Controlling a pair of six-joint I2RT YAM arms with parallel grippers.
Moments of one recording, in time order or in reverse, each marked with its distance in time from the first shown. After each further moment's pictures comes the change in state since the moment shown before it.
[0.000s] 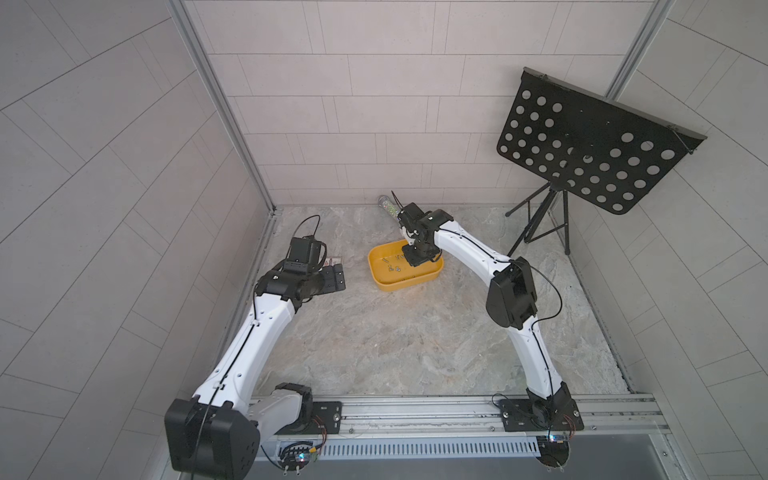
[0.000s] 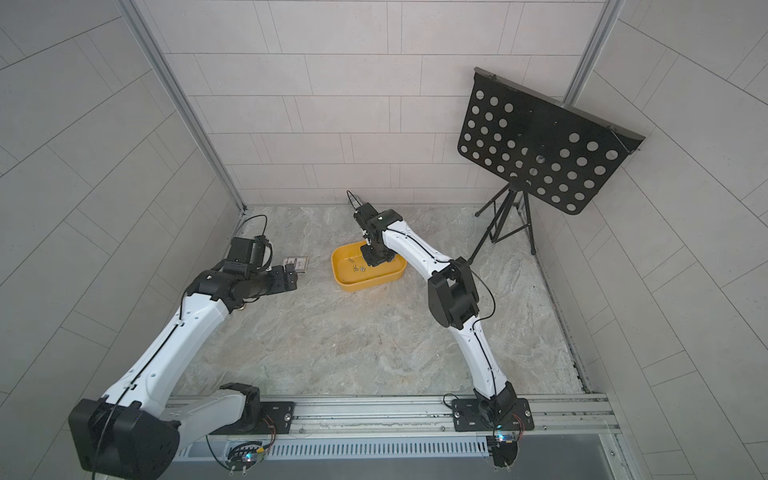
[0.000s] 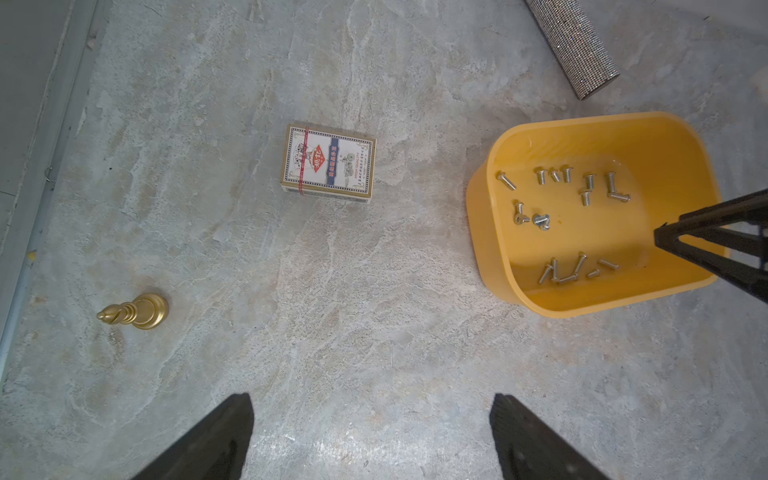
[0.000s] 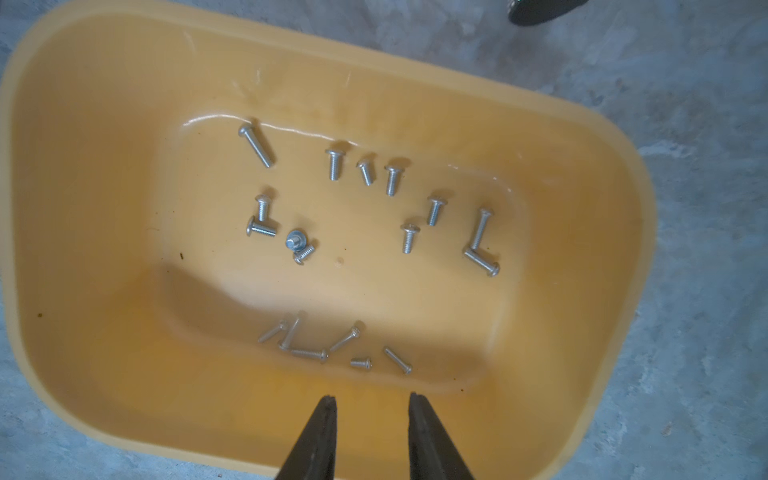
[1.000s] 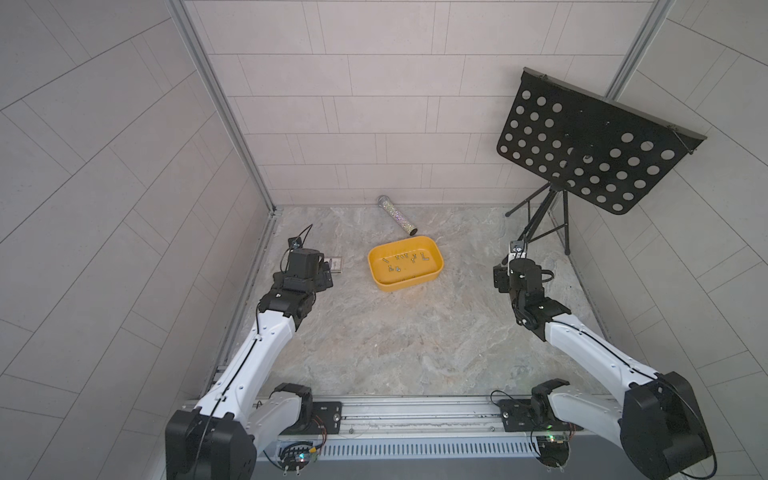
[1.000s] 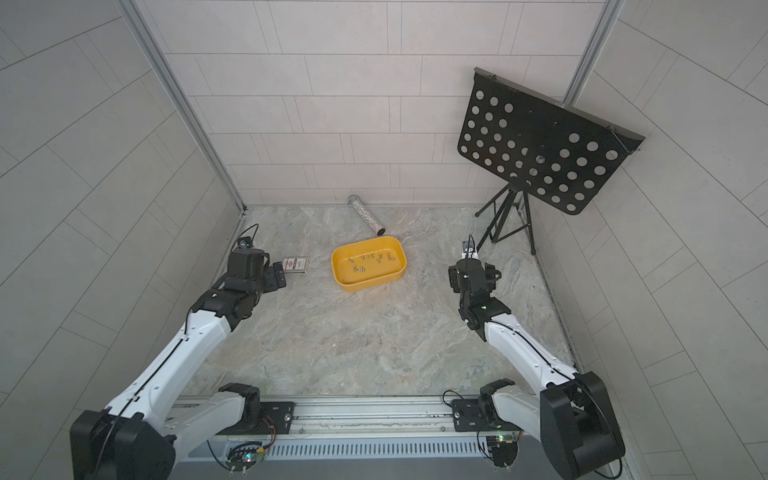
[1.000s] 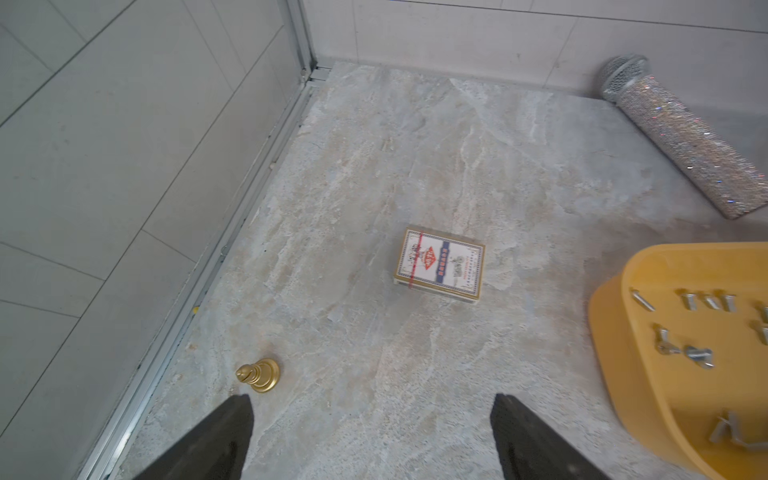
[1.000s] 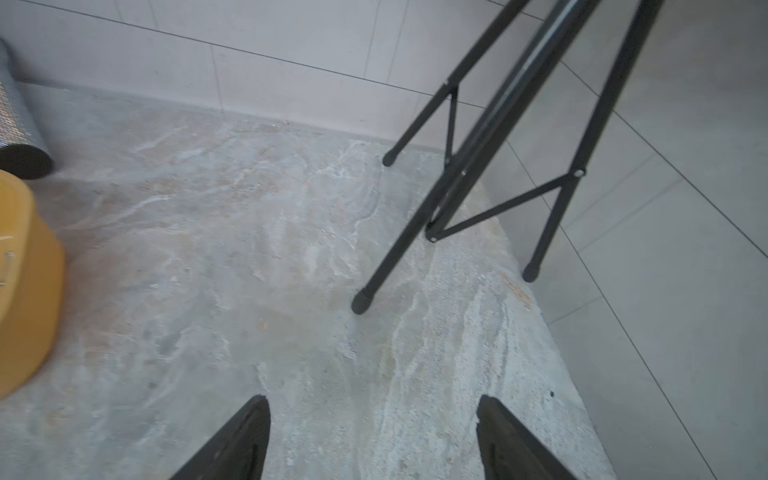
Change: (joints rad) left arm 0.006 -0.103 -0.264 0.380 -0.405 0.059; right arm -0.353 -1.179 -1.651 1.226 0.469 -0.148
